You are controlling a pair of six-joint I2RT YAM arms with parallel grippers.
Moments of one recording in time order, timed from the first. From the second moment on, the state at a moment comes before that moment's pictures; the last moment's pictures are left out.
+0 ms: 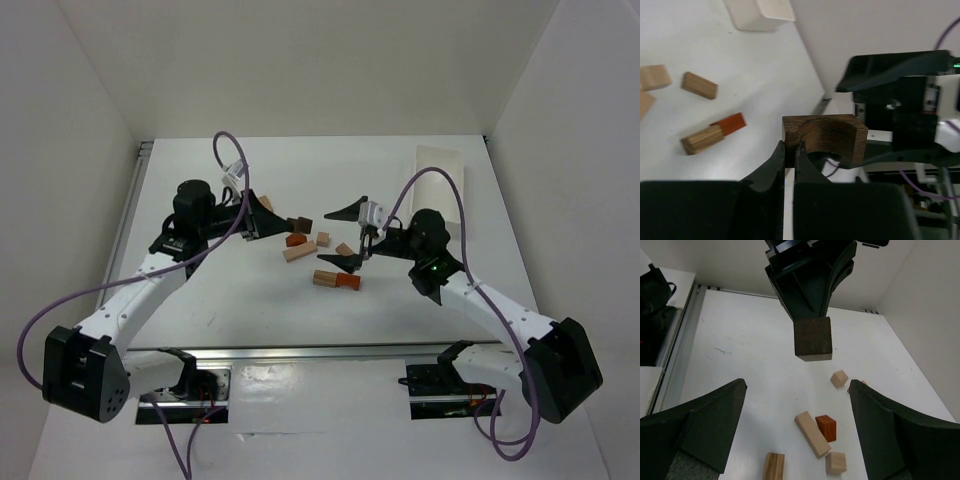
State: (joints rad) left arm -0.28 1.20 0.88 0.03 0.76 -0.75; right arm 0.54 1.10 0.65 0.56 -0.80 -0.23
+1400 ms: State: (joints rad) left arm -0.28 0.96 0.77 0.25 0.89 -0.98; right arm 0.69 1.36 0.73 1.21 -0.90 0.09
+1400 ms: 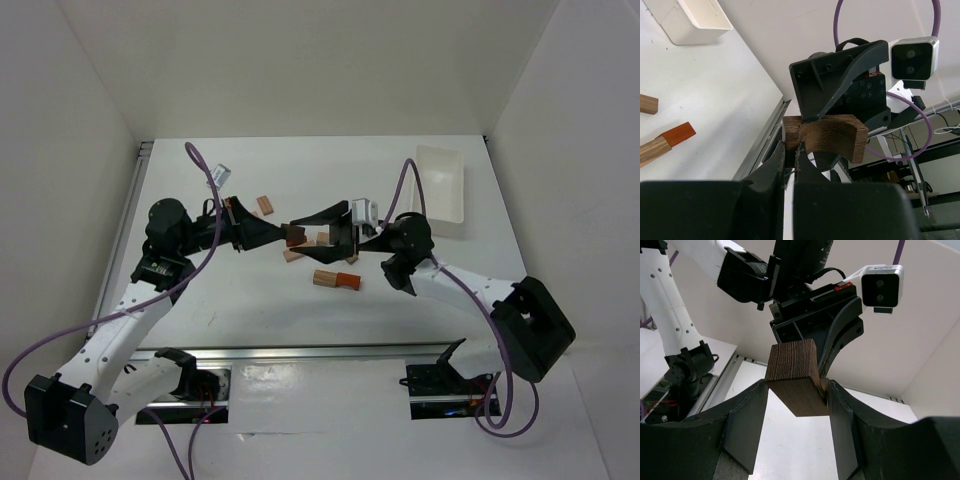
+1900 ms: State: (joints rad) left arm -0.27 0.93 0.77 0.18 0.87 -0.95; right arm 0.69 1.39 0.77 1.21 -0.92 0.11
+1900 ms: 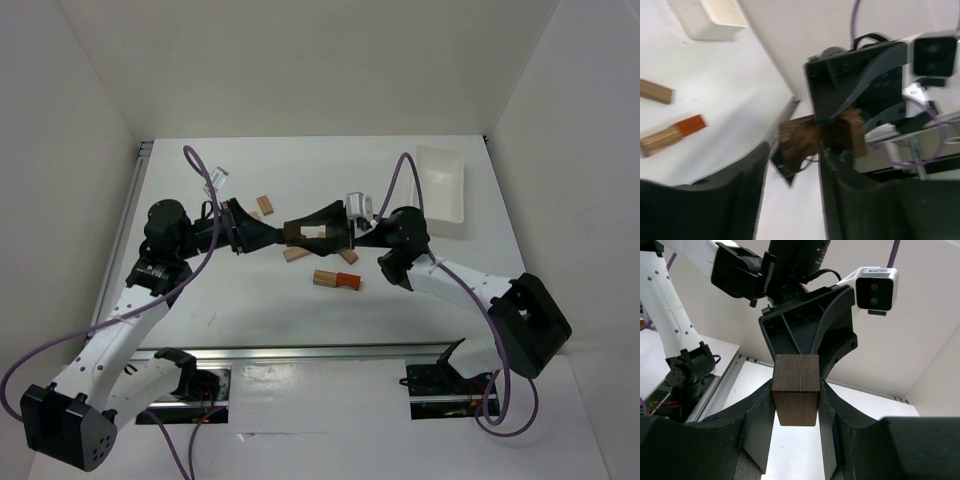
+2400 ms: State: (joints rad) left arm -0.28 0.65 1.07 -0.69 0.00 -0.72; right arm 0.70 1.32 1.04 0.17 -0.65 -0.17
